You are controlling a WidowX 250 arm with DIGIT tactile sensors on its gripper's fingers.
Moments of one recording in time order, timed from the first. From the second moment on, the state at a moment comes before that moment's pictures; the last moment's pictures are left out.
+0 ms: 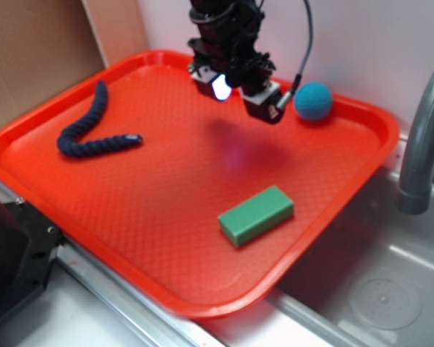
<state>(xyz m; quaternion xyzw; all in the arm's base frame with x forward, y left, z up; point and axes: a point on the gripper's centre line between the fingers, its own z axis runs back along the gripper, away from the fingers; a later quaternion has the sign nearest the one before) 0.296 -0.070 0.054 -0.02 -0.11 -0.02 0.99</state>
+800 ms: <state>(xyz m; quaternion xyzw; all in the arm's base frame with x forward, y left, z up) 0.342 -0.103 0.022 -0.03 -0.16 -0.06 0.98</state>
